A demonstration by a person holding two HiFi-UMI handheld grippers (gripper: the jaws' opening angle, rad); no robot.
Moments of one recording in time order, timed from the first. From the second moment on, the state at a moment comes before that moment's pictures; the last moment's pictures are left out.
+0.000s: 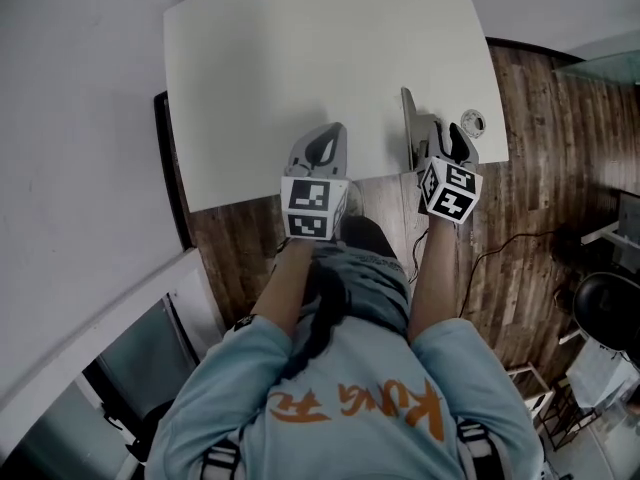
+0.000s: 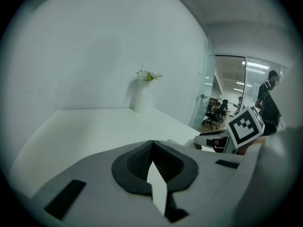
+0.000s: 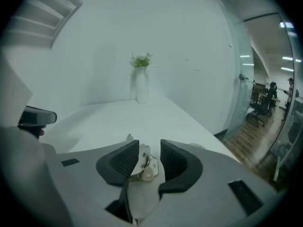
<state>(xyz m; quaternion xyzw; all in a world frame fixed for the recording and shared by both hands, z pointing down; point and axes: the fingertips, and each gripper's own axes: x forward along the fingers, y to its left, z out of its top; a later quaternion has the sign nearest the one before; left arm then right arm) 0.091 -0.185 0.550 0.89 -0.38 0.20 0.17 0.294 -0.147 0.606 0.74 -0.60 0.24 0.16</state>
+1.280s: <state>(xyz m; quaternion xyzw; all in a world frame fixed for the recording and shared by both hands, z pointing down) -0.019 -0.265 0.345 0.83 -0.56 0.00 0.04 0.134 -0.269 0.348 0.56 -0.83 -0.02 0.02</state>
